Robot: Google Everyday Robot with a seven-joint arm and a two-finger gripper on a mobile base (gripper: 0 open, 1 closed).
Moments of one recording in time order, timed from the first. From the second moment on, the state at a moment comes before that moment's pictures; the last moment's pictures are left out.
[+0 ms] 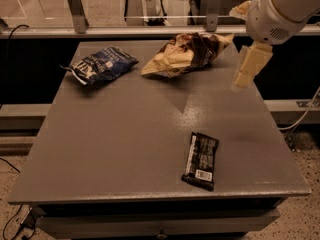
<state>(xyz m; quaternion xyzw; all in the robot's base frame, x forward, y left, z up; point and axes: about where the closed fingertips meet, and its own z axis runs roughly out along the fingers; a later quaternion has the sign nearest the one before) 0.559 -0.183 0.977 -0.65 0.70 -0.07 0.28</state>
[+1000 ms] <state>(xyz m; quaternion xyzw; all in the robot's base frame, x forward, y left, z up) 0.687 -0.128 0.929 -0.66 0.67 -0.04 0.34</state>
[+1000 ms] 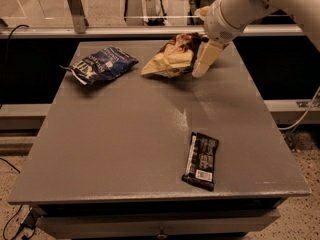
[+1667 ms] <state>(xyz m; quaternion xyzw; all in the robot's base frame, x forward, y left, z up) 0.719 -0.103 0.888 -0.67 0.66 -0.01 0.34</state>
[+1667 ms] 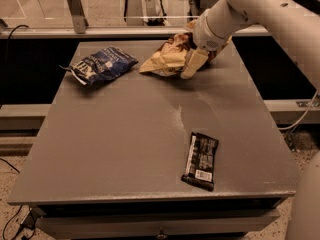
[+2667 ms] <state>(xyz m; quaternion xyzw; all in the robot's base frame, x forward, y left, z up) 0.723 -0.109 0.882 -0.64 0.68 0.02 0.35</state>
